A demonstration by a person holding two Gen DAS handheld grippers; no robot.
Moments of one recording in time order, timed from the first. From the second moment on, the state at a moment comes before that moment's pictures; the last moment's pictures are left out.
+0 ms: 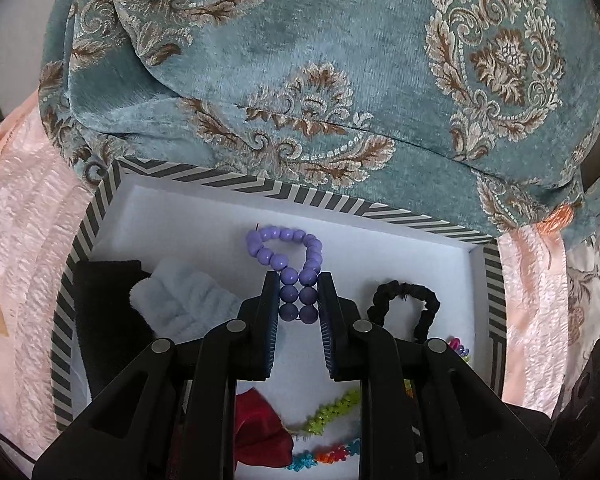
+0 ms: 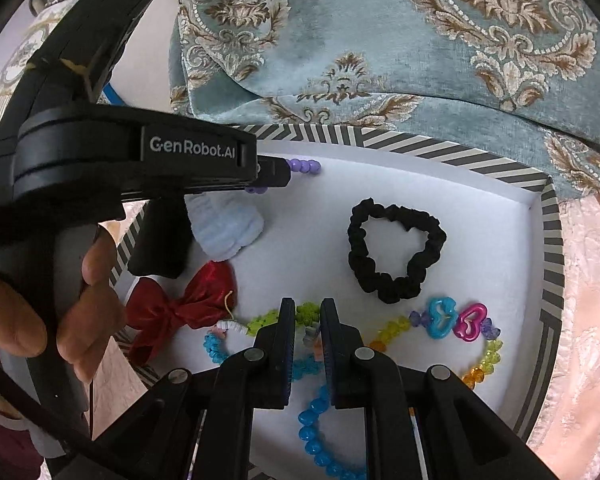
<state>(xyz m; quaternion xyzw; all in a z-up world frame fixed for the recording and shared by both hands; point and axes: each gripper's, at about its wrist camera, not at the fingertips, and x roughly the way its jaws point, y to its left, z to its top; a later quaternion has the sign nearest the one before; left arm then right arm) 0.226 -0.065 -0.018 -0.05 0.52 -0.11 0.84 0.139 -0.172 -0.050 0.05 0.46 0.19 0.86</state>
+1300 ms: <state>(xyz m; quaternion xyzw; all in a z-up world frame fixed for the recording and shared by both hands) 0.165 -0.051 0.015 -0.03 0.50 -0.11 0.86 0.082 -0.210 0.005 0.06 0.43 0.18 0.88</state>
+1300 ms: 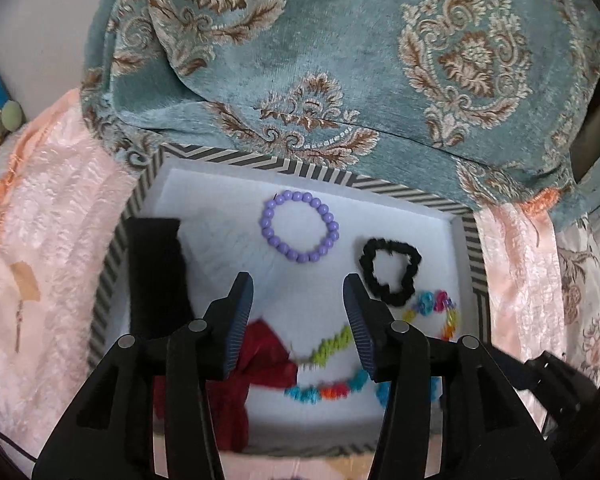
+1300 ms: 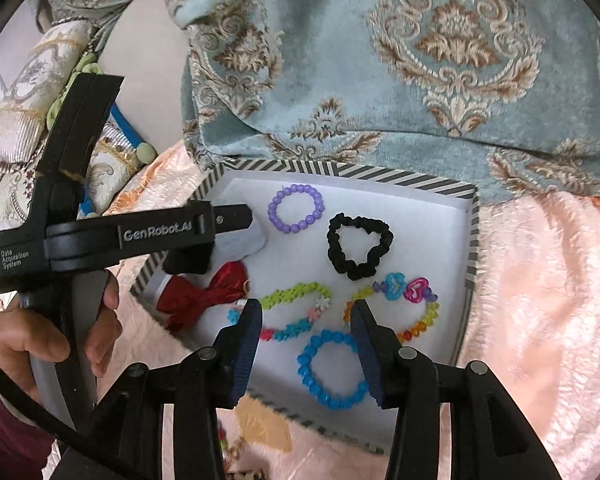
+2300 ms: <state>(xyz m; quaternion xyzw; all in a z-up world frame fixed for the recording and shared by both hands) -0.012 -0.012 0.052 -0.02 0.49 -0.14 0.86 -0.067 -0.239 0.003 0.07 0.43 0.15 0.89</state>
